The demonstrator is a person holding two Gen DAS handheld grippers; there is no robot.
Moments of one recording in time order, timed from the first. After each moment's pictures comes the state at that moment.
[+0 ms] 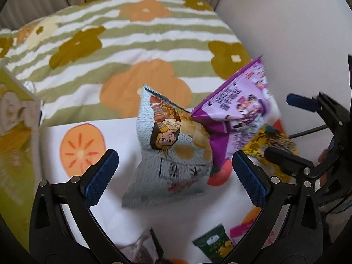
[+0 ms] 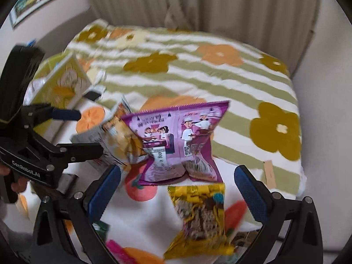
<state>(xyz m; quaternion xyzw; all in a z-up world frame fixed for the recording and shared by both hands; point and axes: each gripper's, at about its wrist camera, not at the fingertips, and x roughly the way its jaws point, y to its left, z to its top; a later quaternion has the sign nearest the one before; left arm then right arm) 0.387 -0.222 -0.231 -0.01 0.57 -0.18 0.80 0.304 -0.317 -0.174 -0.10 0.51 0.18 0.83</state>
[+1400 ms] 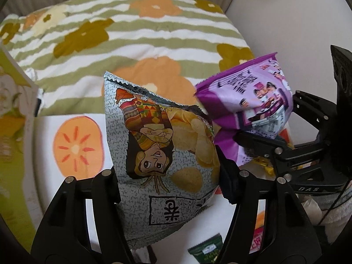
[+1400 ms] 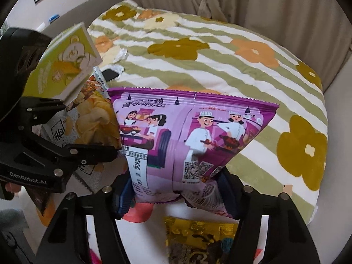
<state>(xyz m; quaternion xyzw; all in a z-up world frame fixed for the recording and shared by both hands) 0.386 -0.216 -0.233 -0.04 0.56 -0.15 0.81 0.336 -0.304 -0.200 -0.11 0.52 0.25 0.81</state>
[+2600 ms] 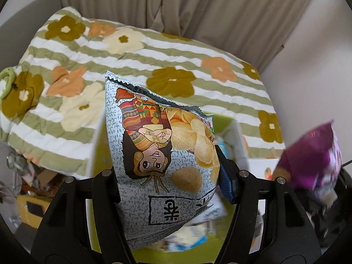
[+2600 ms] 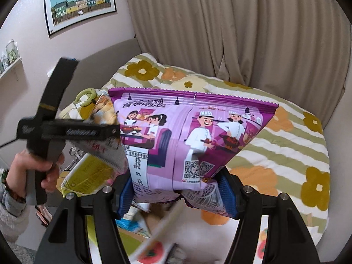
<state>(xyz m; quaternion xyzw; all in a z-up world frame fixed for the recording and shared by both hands) 0.387 0.169 -0.101 -0.13 0.48 -0.07 0.86 0.281 -0.012 -0.040 -0.06 0.40 0.24 0.88</state>
